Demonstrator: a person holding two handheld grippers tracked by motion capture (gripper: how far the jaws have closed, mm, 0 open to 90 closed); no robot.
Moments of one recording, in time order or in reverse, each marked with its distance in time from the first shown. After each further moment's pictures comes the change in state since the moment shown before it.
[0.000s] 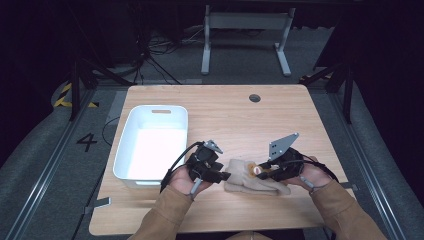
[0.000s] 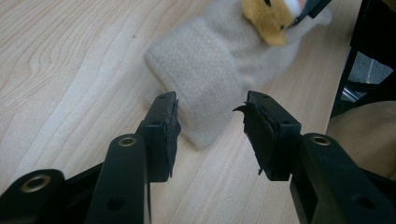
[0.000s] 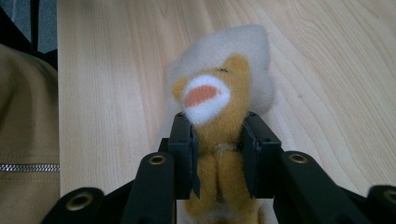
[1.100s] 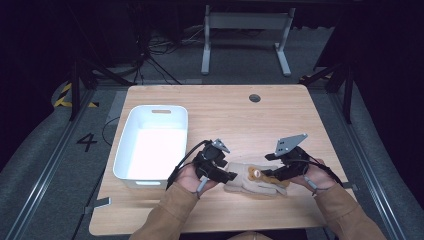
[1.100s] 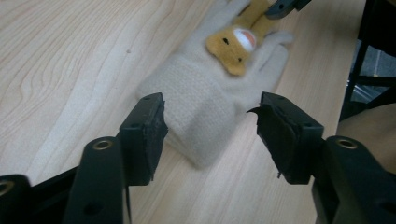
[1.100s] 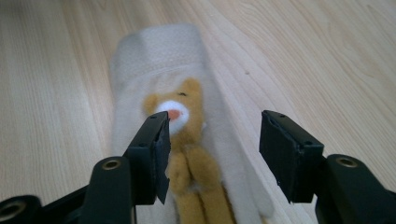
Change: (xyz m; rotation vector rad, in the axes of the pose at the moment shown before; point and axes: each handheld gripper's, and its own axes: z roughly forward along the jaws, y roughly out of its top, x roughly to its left) left arm -0.003 0.014 0.015 0.007 0.012 0.053; right arm -0.009 -0.022 -0.006 -0.026 -0.180 0.102
